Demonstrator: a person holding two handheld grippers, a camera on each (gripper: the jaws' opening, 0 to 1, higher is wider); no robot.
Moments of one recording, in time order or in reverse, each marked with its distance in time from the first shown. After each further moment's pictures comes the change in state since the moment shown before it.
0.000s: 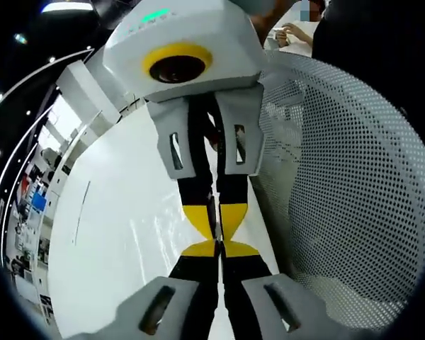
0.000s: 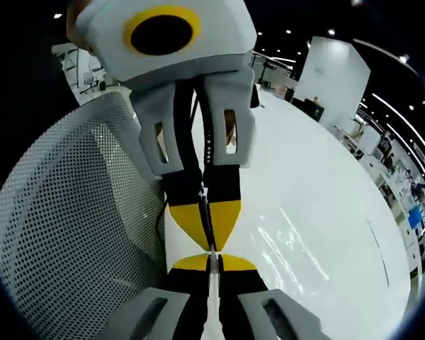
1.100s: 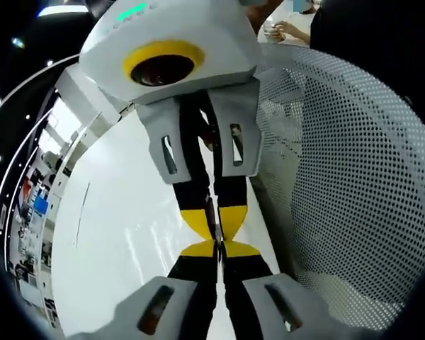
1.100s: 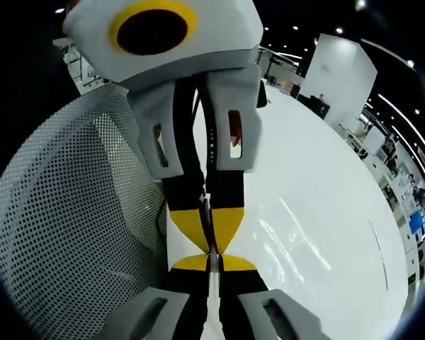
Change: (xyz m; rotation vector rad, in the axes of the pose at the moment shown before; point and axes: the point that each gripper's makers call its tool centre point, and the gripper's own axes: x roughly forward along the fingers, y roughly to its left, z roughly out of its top) left arm 0.007 -0.004 -0.001 0.027 0.011 0.009; right arm 0.005 0.003 -0.004 -0.028 0.025 0.025
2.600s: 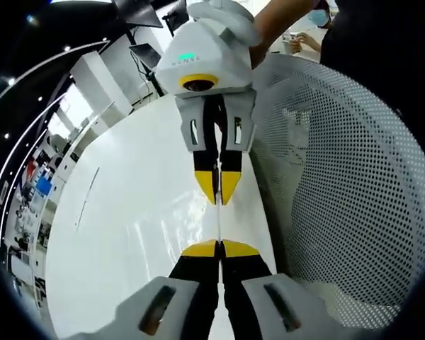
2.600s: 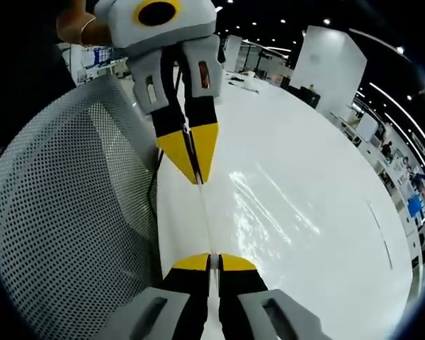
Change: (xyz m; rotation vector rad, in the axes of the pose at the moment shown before) left arm -0.022 0.006 -0.011 -0.110 -0.013 0.044; right arm -0.011 -0.009 -0.036 0.077 0.024 -0.029
